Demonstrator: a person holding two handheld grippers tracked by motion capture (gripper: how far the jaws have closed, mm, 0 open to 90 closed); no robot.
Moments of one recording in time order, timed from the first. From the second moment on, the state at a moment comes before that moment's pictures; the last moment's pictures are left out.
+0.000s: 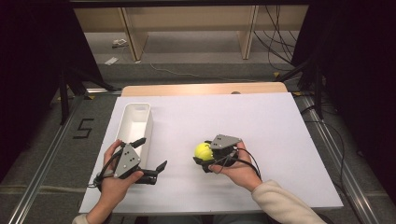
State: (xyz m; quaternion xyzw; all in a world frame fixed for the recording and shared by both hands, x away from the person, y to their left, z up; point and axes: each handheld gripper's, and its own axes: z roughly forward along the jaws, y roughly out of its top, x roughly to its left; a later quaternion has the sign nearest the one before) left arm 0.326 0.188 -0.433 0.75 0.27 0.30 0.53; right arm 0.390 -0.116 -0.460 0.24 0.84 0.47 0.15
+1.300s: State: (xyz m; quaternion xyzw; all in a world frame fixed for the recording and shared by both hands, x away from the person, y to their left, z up) left arm 0.327 0.188 -0.434 0.75 0.26 0.30 0.53; right arm 0.397 -0.114 -0.448 0.25 0.82 0.49 0.16
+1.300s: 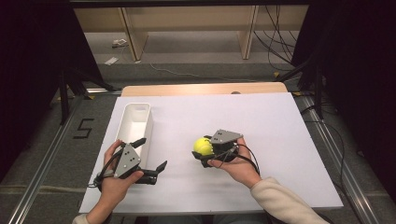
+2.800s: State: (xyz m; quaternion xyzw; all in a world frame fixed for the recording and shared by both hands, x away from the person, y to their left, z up) left arm 0.326 0.187 -0.433 0.75 0.26 0.30 0.52; right arm 0.404 -0.104 -0.438 0.25 0.81 0.50 0.16
